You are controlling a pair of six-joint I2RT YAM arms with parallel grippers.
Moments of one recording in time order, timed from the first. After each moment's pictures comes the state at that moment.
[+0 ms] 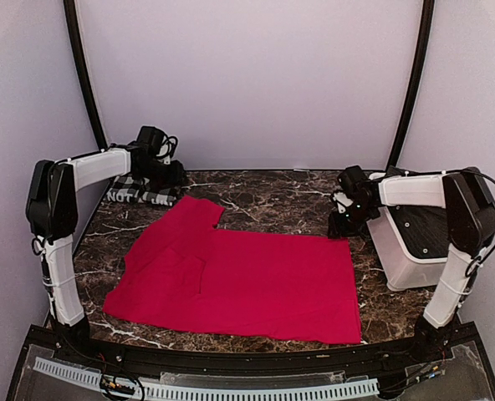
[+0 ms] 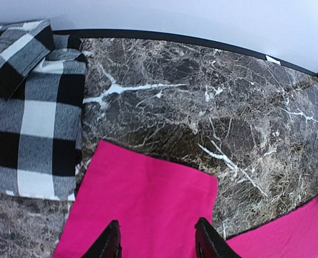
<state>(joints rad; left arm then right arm) -0.28 2.00 1.63 -0.48 0.16 -0.33 0.38 1.78 1.16 -0.56 -0.05 0.21</state>
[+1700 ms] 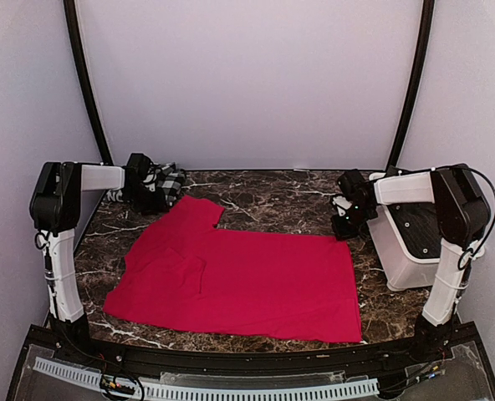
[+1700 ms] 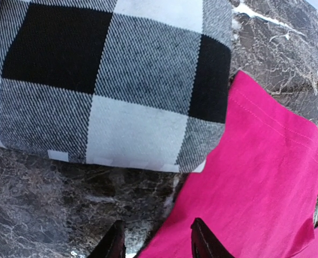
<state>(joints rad) -0.14 2.12 1.52 -0.46 0.16 -0.26 0.34 1.89 1.21 -0.56 -0.01 0.10</state>
